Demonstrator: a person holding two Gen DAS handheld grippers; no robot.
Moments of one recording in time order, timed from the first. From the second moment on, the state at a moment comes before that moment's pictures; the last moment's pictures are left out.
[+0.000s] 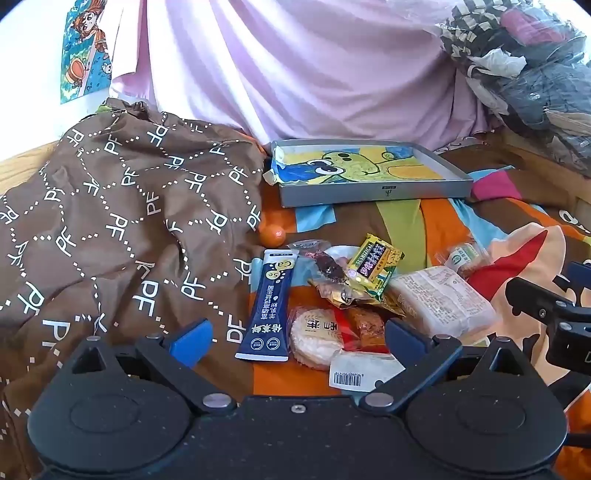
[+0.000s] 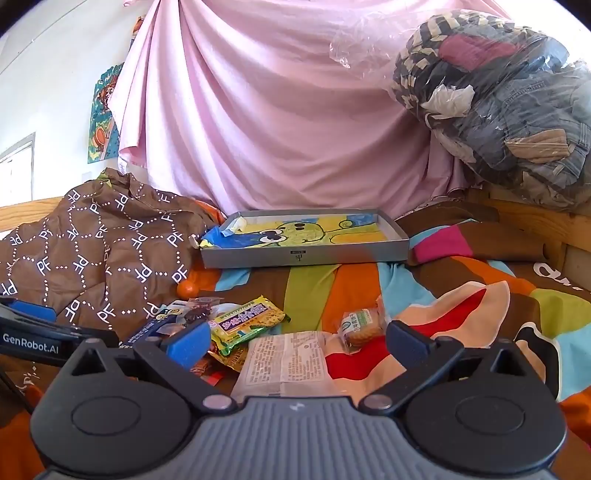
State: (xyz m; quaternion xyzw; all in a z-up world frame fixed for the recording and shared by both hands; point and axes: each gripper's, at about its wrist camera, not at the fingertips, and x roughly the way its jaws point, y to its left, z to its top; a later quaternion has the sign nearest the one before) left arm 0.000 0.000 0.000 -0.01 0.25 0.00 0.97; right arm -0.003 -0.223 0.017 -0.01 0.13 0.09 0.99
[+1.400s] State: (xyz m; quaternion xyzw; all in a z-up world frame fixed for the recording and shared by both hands) left arm 0.004 0.004 -0.008 -0.01 0.27 0.01 0.96; right arm 0.001 -0.220 0.016 -0.01 0.14 0.08 0.99
